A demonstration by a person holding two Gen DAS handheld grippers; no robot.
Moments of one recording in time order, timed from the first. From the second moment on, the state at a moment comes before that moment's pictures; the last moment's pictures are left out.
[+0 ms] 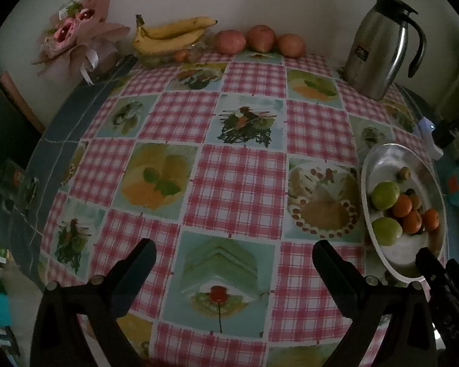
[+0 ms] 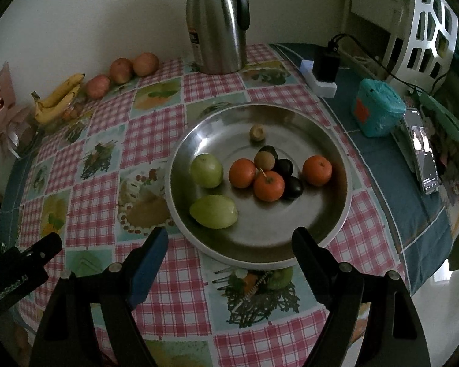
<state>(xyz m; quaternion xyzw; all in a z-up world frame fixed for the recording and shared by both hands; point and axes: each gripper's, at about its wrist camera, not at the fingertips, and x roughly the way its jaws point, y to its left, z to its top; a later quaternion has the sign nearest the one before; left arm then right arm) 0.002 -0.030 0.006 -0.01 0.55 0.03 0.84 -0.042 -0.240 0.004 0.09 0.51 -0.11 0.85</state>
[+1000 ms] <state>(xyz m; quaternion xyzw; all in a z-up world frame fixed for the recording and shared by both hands) 0.004 -0.030 0.002 -0.02 0.56 0.03 0.83 -0.041 -0.238 0.002 0.09 0.51 -0.11 0.85</state>
